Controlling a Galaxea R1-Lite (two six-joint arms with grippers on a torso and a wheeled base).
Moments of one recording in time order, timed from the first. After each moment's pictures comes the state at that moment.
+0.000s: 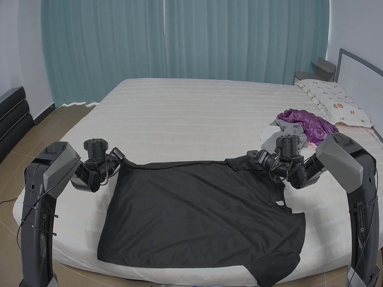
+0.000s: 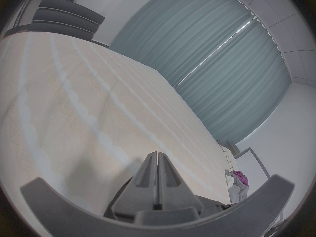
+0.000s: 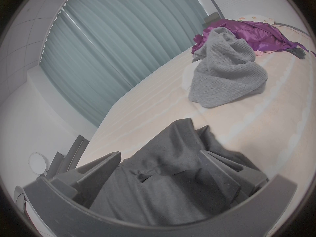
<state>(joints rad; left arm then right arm) -0.01 2.63 -1.49 -0.80 -0.08 -0.82 0.20 2.54 -1.40 -0.69 0.07 0.65</state>
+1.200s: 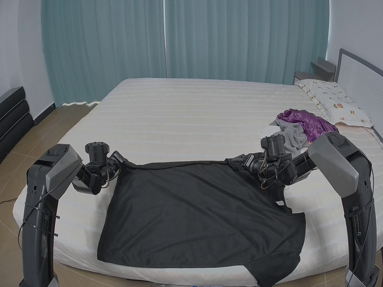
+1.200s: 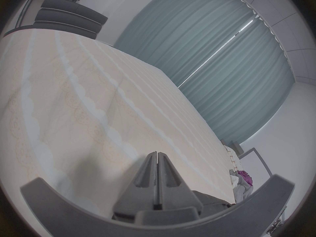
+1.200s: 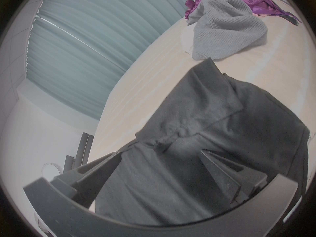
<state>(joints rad) -0.02 2.66 -1.49 -0.80 -0.06 -0.82 0.28 2.55 -1.51 -0.43 0.13 0.84</state>
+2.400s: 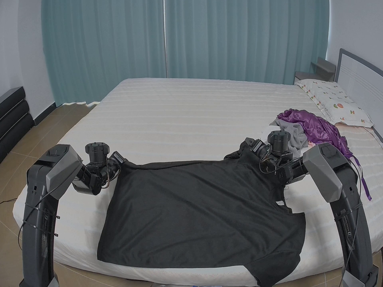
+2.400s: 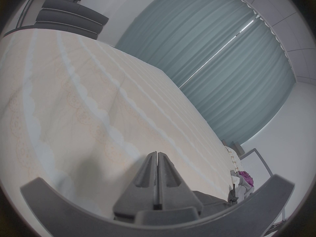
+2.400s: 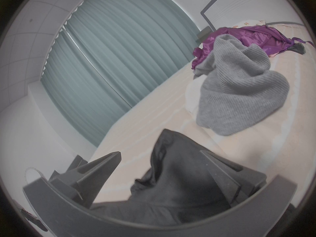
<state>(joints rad) -0.02 2.66 -1.49 -0.80 -0.04 -0.82 0.20 2.75 -1.80 -0.69 -0.07 0.72</state>
